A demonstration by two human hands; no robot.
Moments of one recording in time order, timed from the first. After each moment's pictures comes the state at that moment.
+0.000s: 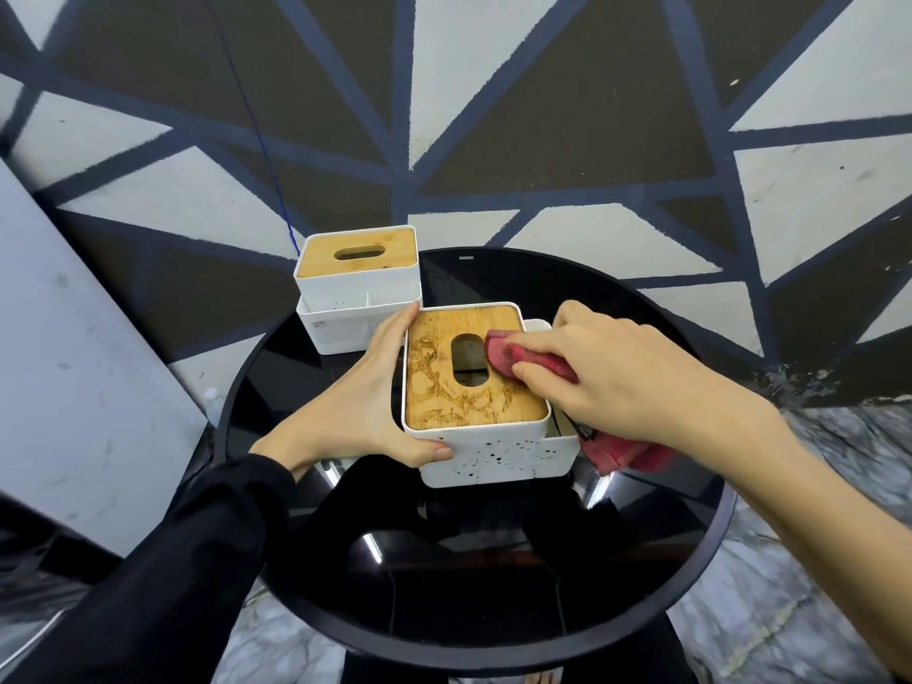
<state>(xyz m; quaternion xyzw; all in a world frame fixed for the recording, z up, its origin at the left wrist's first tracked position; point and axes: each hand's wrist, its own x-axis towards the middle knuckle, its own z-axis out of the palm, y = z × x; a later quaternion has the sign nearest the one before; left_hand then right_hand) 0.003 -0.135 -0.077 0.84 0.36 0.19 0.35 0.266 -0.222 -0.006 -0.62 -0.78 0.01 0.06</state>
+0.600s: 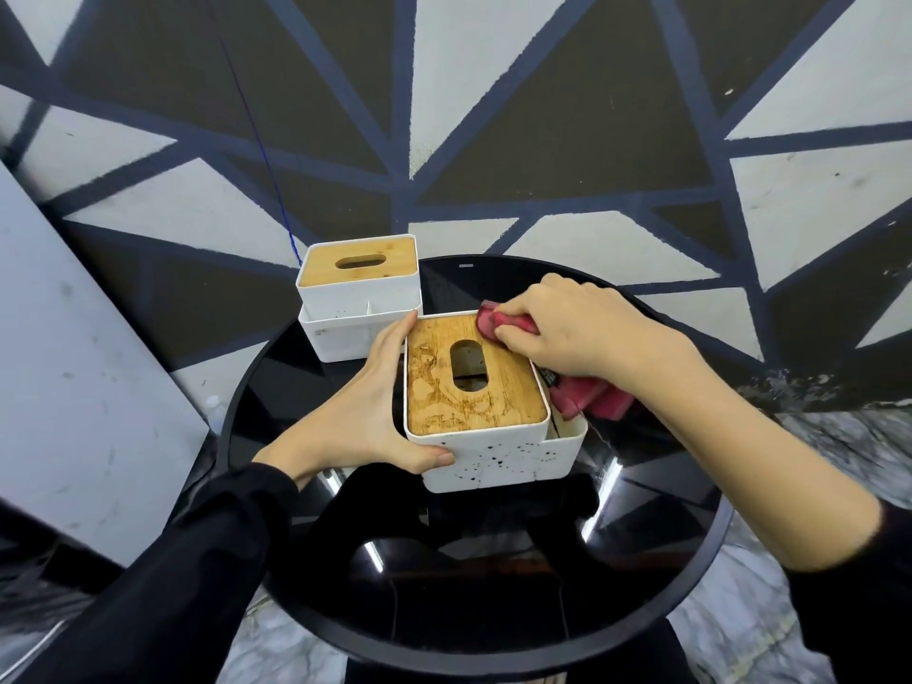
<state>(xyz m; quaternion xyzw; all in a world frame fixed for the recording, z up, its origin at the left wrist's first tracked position) 0.005 -0.135 -0.079 0.84 0.37 0.20 0.36 0.258 -0.164 -0.002 -0.66 -0.75 0.01 0.06</state>
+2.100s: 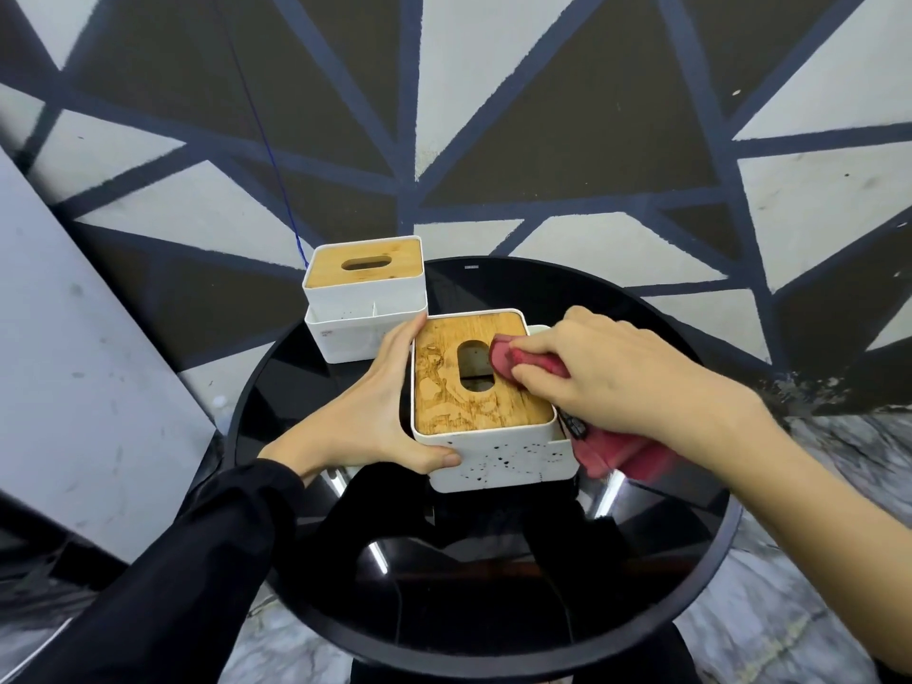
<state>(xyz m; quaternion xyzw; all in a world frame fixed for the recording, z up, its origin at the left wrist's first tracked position) 0.005 -0.128 -0.083 0.84 0.36 0.19 0.35 0.256 -0.216 0.004 -0.66 -0.75 0.07 0.05</state>
